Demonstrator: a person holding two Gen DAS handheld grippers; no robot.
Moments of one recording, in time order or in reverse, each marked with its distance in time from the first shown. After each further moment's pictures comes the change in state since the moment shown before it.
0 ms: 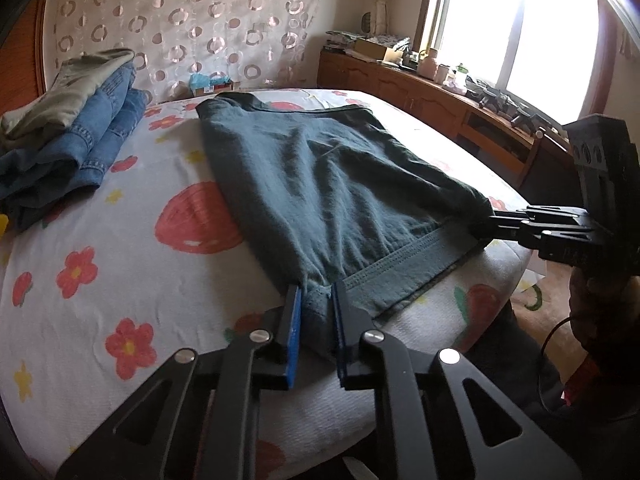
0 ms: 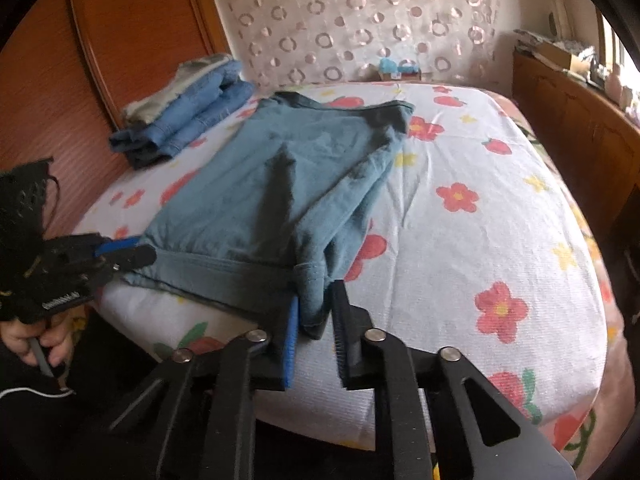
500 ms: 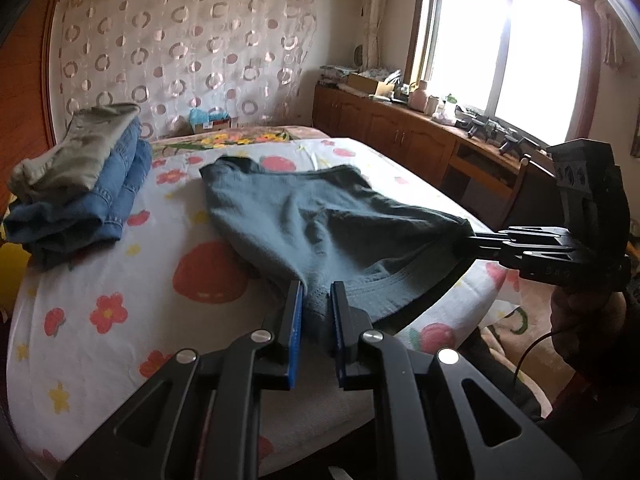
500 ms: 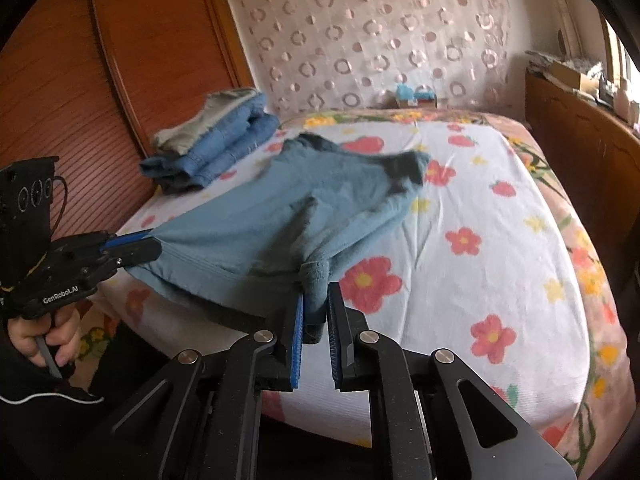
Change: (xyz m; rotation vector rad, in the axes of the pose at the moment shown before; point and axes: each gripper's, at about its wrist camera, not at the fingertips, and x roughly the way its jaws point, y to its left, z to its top) left arm -0.050 -0.011 0.023 0.016 -0.123 -0.018; right arm -0.038 0.016 0.016 -0.037 -0.099 0.045
